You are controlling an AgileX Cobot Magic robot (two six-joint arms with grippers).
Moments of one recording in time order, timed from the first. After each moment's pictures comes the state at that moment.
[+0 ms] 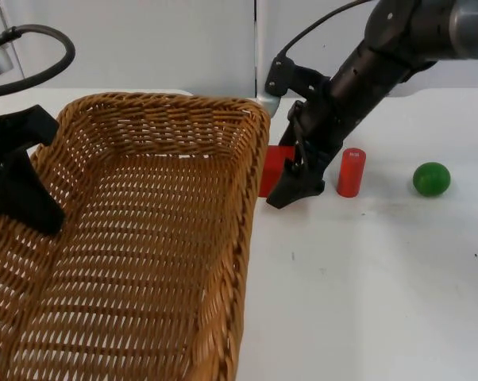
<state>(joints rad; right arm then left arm) 0.41 2.54 -2.07 0.53 0.89 -1.29 0.02 1.56 -0.83 -0.69 0.90 0.51</state>
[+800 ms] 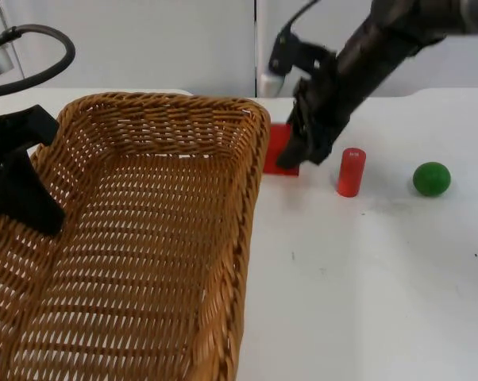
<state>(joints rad) 0.41 2.47 -2.07 0.46 0.86 -1.27 0.02 1.56 -0.83 -0.69 0.90 0.51</state>
